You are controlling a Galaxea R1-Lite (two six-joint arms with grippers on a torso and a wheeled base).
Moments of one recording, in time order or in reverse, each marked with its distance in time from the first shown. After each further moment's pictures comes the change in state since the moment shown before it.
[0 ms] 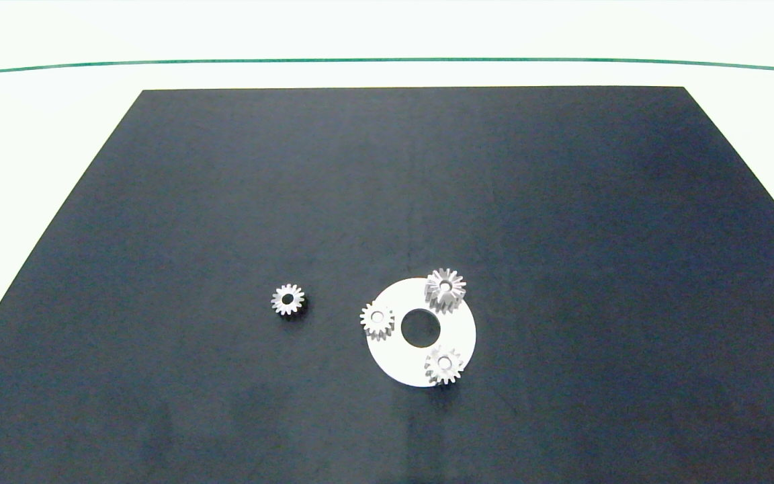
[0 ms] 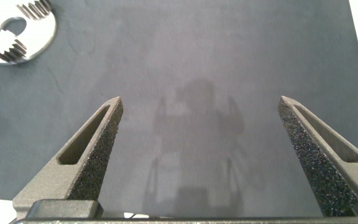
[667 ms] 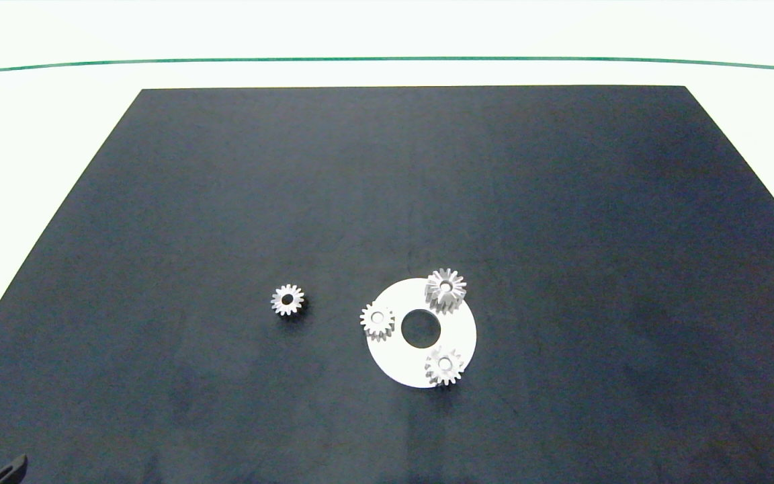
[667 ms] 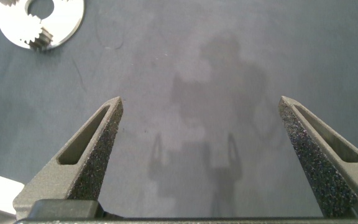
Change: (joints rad) left arm -0.086 0.363 -0.213 0.124 -0.006 0.052; right arm 0.158 0.431 -0.223 -0.002 0.002 -0.059
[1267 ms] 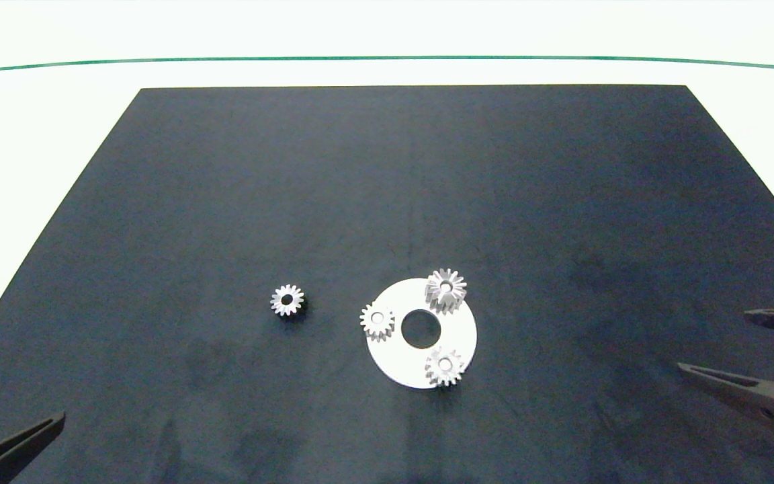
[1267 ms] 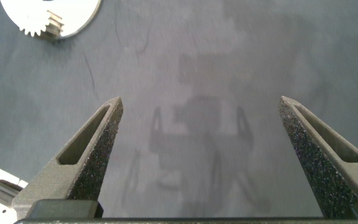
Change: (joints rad) left arm -0.046 0.174 -0.098 0.004 0.000 -0.001; right arm 0.129 0.409 -0.185 -0.010 0.000 -0.040
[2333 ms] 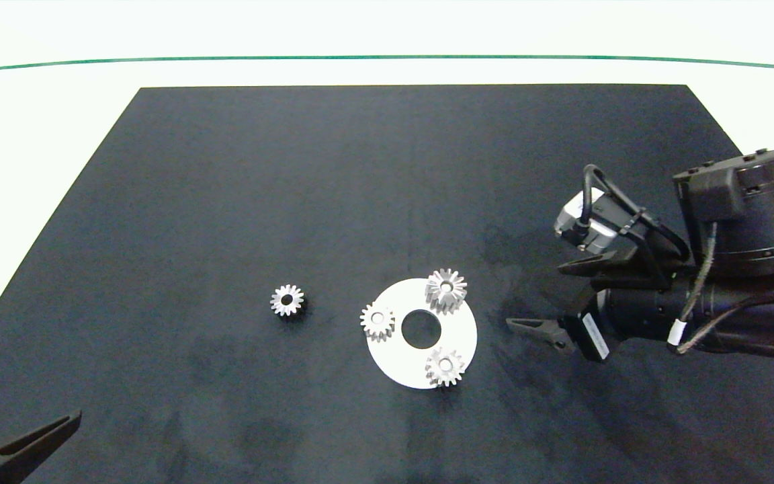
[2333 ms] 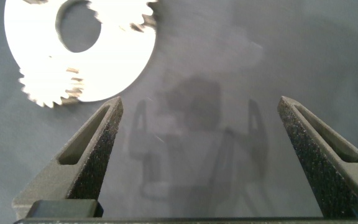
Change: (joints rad) left arm -0.034 0.039 -0.008 -0.001 0.000 -0.003; right arm 0.202 0.493 -0.219 -0.206 -0.042 -0.116
